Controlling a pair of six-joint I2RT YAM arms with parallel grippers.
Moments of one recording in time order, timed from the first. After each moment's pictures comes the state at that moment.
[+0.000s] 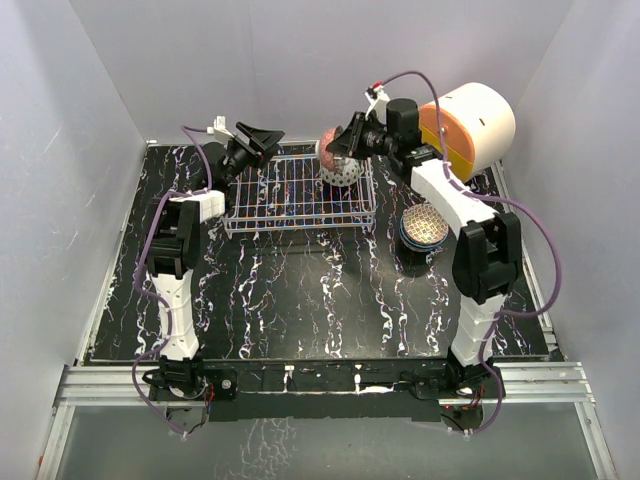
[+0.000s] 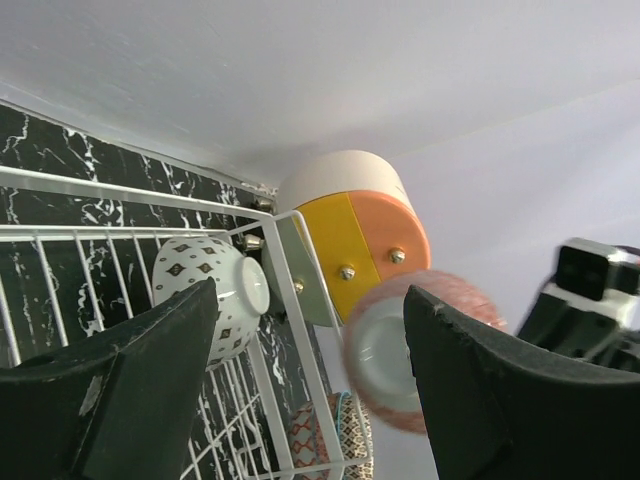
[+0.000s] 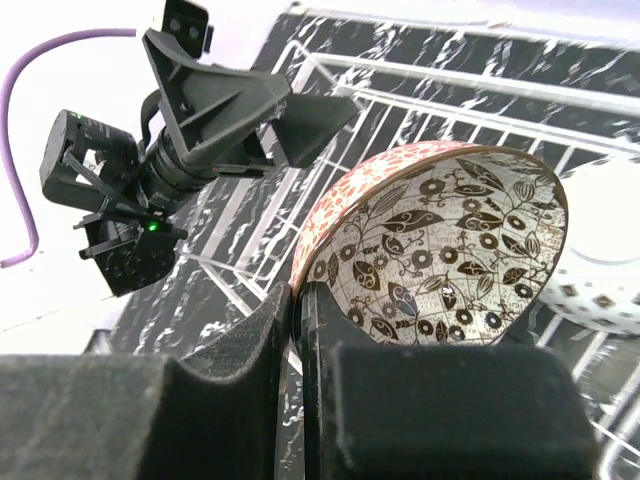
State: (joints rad) left arm -0.14 2.20 1.43 0.90 0.53 -1.25; right arm 0.31 1.95 1.68 0.00 -0.61 0.56
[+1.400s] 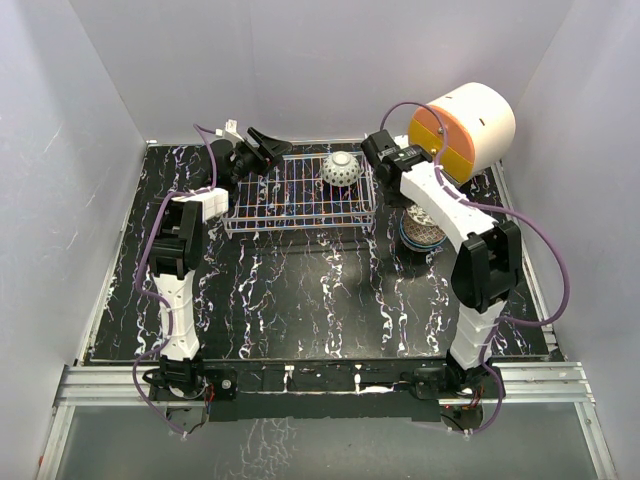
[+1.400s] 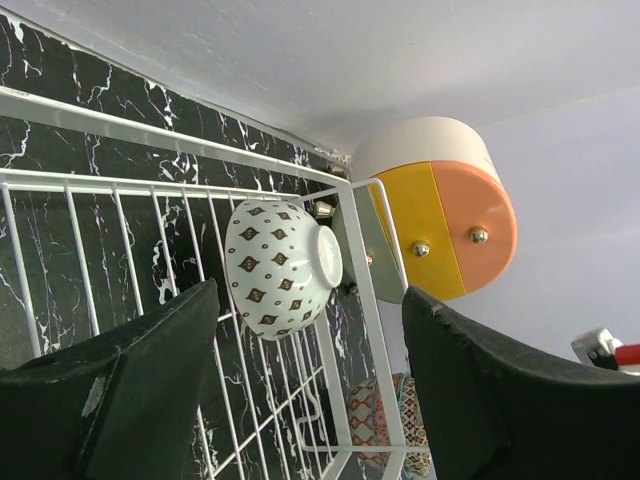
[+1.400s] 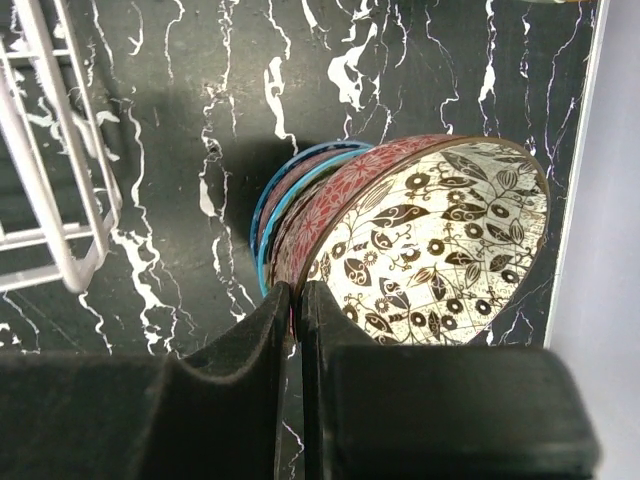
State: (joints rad) left arm -0.16 2.20 1.46 0.65 0.51 -1.07; right arm 0.42 1.88 1.75 -1.05 0.53 0.29
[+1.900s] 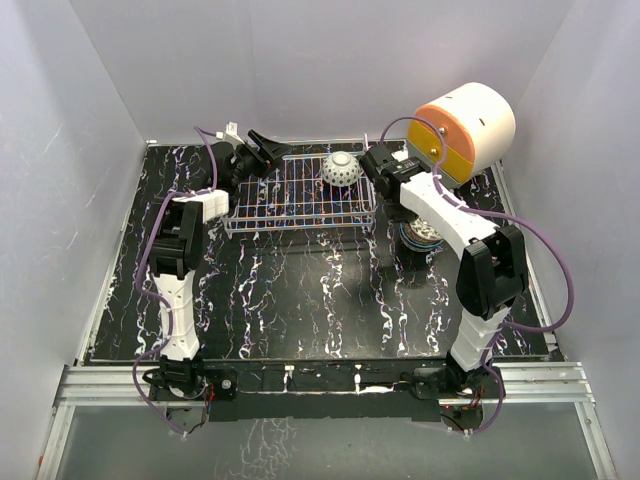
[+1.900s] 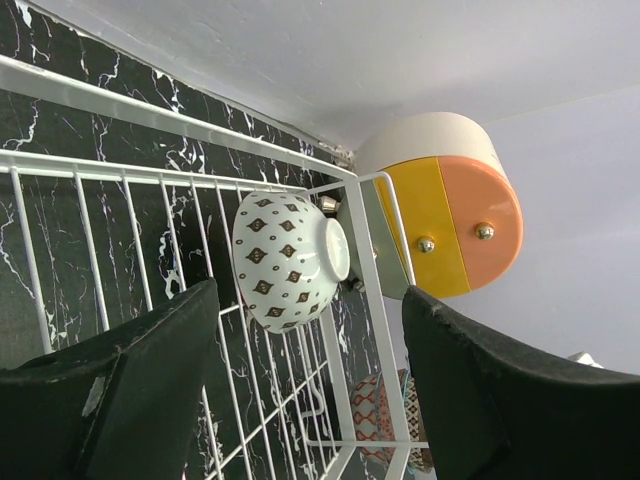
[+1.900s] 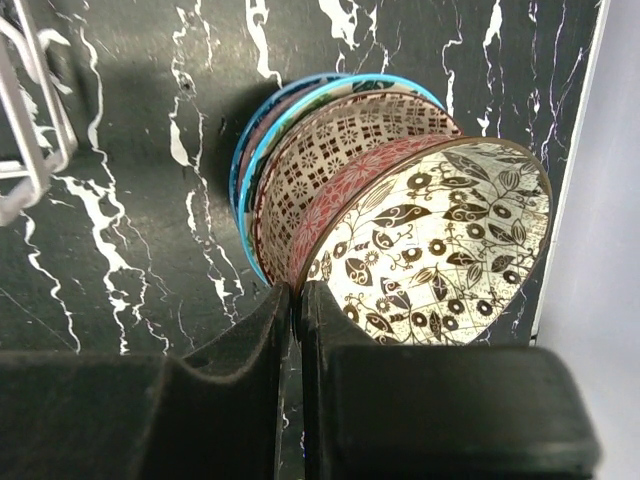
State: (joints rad) left arm -0.16 2.20 1.44 0.66 0.51 -1.07; right arm 0.45 1.81 1.62 -1.06 0.55 0.32
